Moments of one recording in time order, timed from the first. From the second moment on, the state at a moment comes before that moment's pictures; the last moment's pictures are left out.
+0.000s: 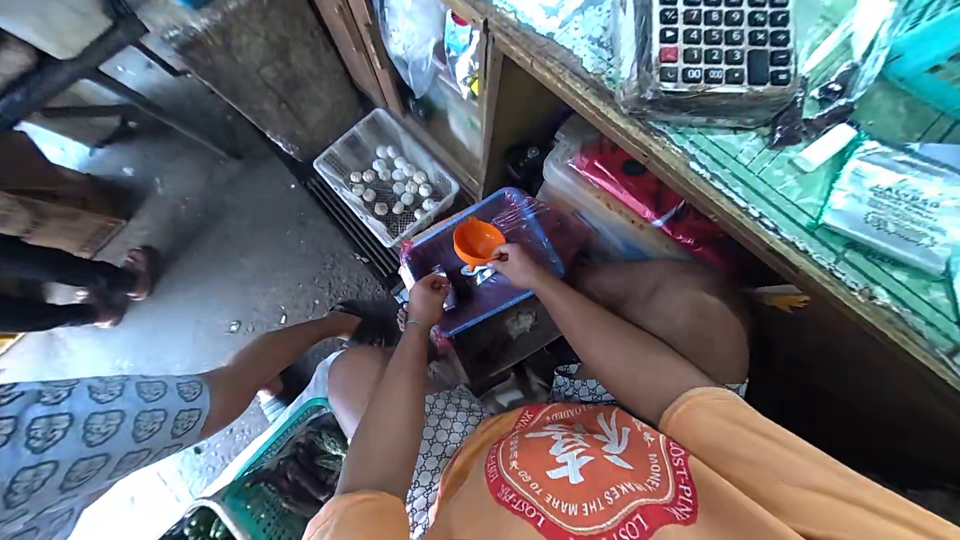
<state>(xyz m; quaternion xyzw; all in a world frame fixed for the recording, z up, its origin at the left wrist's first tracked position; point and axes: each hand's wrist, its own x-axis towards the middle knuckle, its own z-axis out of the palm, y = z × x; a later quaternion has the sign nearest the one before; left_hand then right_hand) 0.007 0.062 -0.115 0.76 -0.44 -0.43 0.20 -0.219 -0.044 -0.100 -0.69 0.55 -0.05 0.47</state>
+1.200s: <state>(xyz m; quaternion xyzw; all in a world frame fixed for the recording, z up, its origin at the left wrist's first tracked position) -0.019 0.053 -0.127 0.73 -0.17 -0.54 0.38 -0.187 -0.001 -0.111 -0.54 0.52 0.05 0.66</state>
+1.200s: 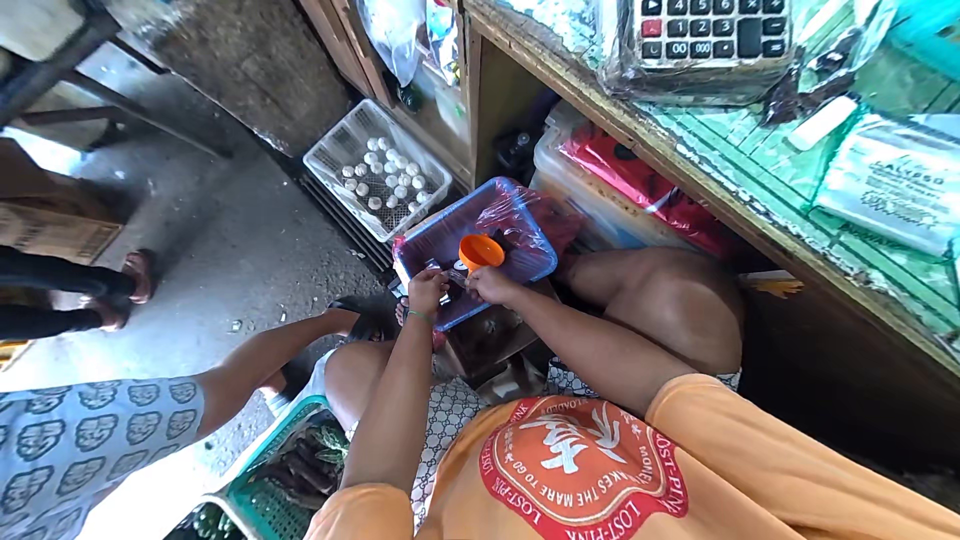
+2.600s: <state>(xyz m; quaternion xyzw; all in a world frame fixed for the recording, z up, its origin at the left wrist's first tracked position) -0.026 0.073 0.239 0.56 -0.60 -0.21 0.53 -0.232 0.013 0.103 -0.74 0.27 -0.16 0.60</state>
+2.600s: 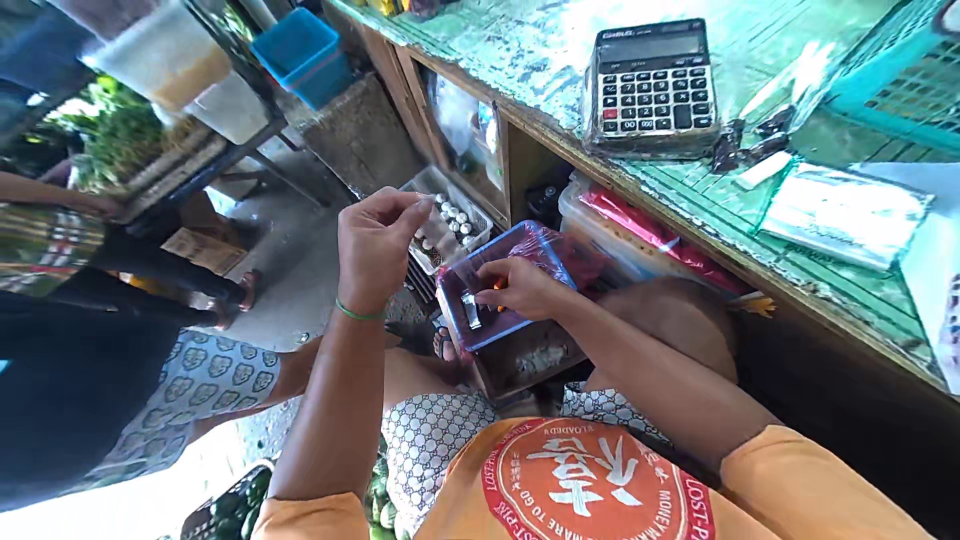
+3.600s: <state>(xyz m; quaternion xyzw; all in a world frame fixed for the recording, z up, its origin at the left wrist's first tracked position) -0.042 0.073 0.267 0.49 -0.63 -0.18 0.58 -0.252 0.008 0.089 -0.51 0.20 -0.37 0.75</state>
